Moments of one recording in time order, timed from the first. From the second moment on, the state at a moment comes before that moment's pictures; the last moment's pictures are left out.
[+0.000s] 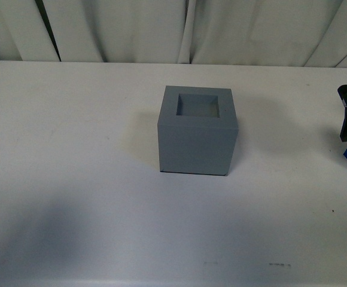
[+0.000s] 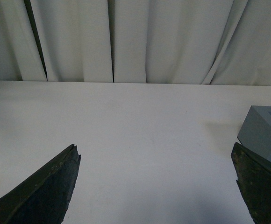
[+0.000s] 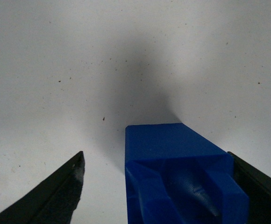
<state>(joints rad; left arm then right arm) 0.00 0.00 0.02 0.00 0.00 0.00 0.03 1.83 1.24 -0.56 0.07 -0.02</state>
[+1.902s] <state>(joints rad) 0.00 0.00 0.02 0.00 0.00 0.00 0.37 2.01 1.97 -1.12 -0.29 -0.79</state>
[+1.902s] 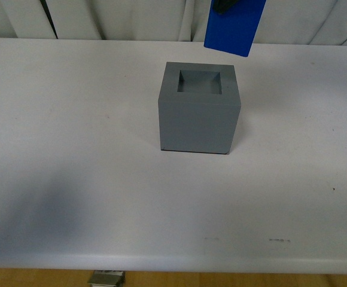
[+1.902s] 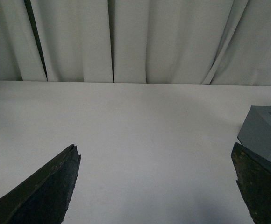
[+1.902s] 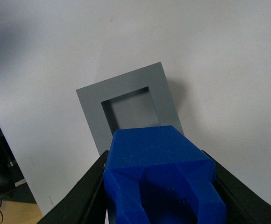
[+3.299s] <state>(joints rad) 0.00 0.00 0.02 0.00 0.00 0.00 0.44 2.16 2.06 -1.14 -0.23 -0.91</state>
